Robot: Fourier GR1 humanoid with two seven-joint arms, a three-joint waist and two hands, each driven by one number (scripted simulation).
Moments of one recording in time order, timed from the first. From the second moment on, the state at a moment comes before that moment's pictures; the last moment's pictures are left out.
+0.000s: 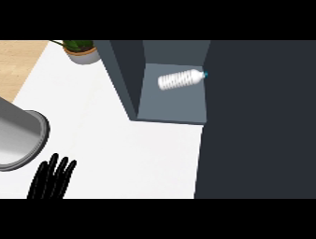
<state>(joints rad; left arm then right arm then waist) 0.28 0.65 -0.65 -1.75 0.81 0.17 -0.85 0.93 -0.50 0.48 -2.50 0.02 0.53 -0.41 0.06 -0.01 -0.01</state>
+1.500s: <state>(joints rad) 0.46 0.95 -0.47 -1.79 0.89 -0.14 -0.96 0.33 -0.42 0.61 -2.47 -0.03 0.47 0.02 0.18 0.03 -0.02</state>
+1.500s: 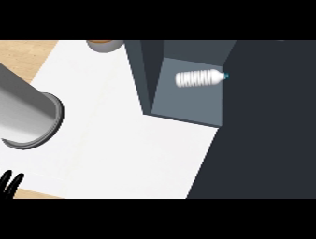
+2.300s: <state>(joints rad) 0.47 1.00 -0.40 -1.79 0.93 -0.19 -0.95 0.09 -0.19 0.54 -2.19 -0.33 0.42 0.22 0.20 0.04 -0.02</state>
